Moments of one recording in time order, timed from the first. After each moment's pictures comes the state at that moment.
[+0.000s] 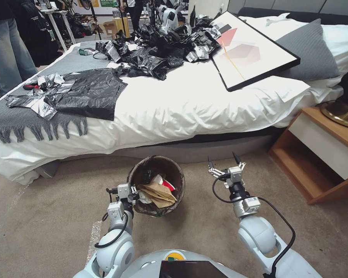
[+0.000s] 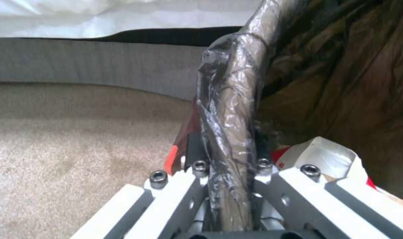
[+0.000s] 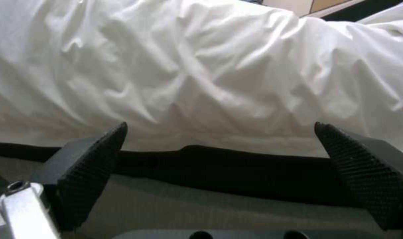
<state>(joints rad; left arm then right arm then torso) 1.57 -1.20 -0.19 -2.13 -0.43 0.21 -0.60 -1.48 1.00 0.30 2.01 0.19 0.22 0.32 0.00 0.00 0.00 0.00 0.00</state>
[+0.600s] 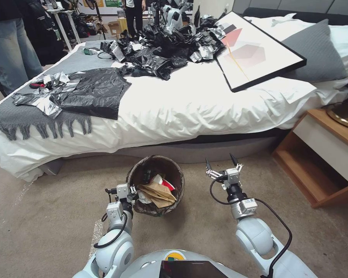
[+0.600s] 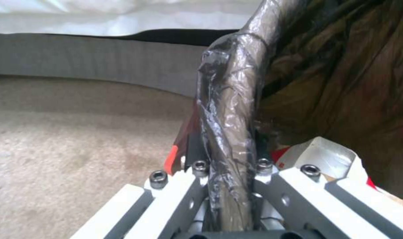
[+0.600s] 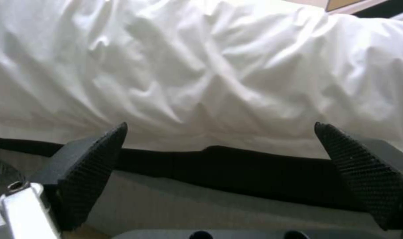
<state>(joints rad) 1.57 -1.20 -0.19 -2.14 -0.45 0.20 -0.61 -1.48 1.01 0.28 2.01 0.18 0.21 0.32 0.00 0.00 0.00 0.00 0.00</state>
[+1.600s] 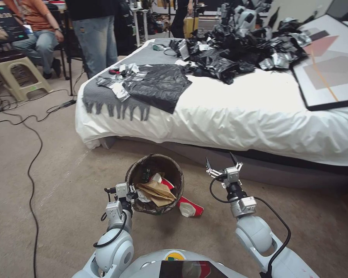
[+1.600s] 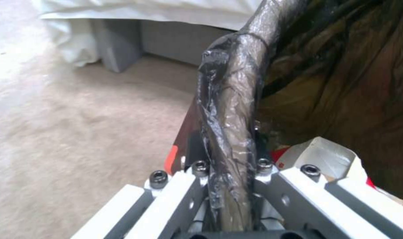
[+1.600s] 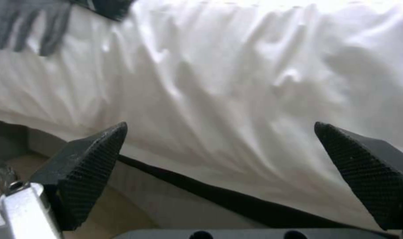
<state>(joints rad) 1.57 -1.20 -0.19 -2.14 -0.44 0.20 -0.61 -1.46 1.01 0.27 1.99 0.18 0.21 0.33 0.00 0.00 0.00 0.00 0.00</state>
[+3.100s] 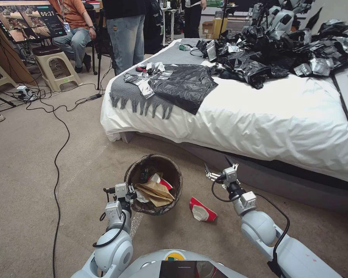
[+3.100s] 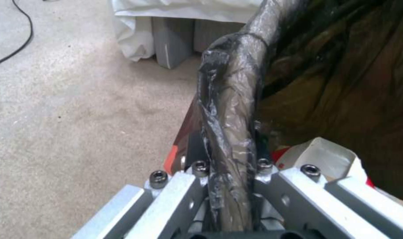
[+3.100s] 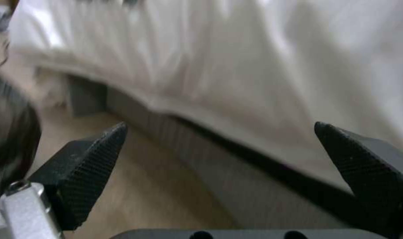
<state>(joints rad) 1.57 -1.19 -0.20 -2.14 -0.44 0.20 -0.61 -1.36 0.82 0.17 1.87 0.36 0.21 0.24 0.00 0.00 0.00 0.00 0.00</state>
